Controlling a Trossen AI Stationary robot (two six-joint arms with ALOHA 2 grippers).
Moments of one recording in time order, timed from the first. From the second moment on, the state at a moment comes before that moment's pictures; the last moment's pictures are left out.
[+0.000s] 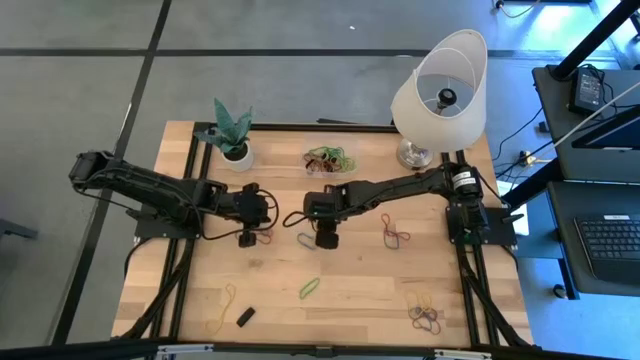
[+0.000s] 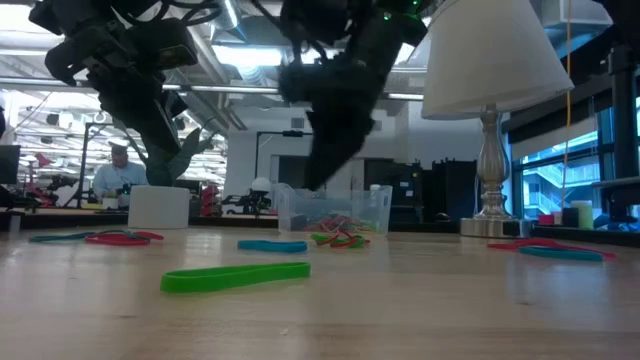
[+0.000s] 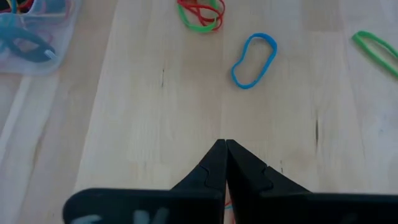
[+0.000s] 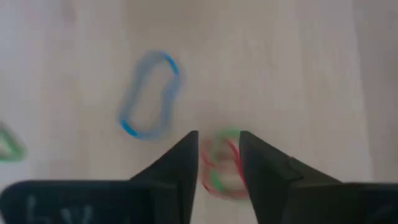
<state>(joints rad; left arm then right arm) -0.12 1.05 0.59 -0.42 -0.13 -0.15 0.05 2.04 1.55 -0.65 0.05 0.15</state>
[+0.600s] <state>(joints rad) -0.12 1.06 0.59 -0.45 -0.13 -0.12 0.12 2.20 1.55 -0.46 0.03 0.15</state>
